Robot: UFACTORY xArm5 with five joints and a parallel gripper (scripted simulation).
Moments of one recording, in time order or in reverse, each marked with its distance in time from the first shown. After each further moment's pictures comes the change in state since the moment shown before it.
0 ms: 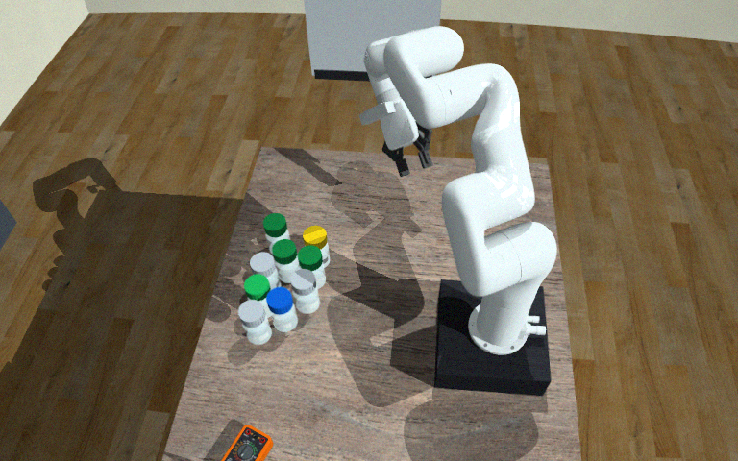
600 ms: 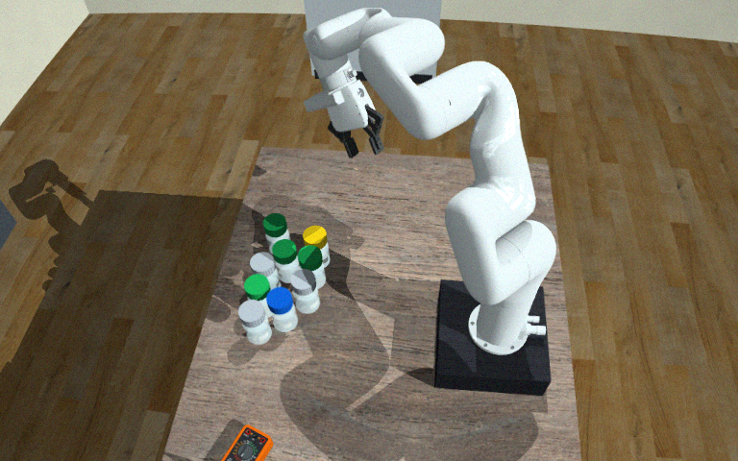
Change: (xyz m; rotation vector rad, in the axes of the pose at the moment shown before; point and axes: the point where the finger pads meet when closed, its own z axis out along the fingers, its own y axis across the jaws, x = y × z) arm 0.113 0.027 -0.071 -0.191 -0.271 -0.064
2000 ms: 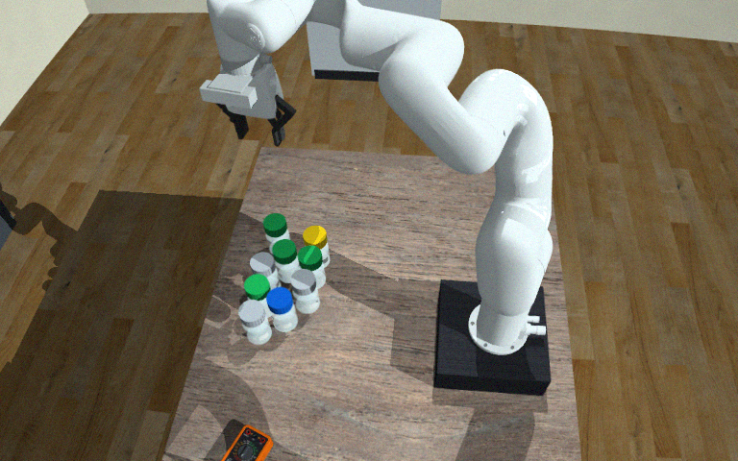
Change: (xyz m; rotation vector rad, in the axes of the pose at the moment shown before) arm 0.256 -0.001 -0.148 -0.495 -0.279 -0.229
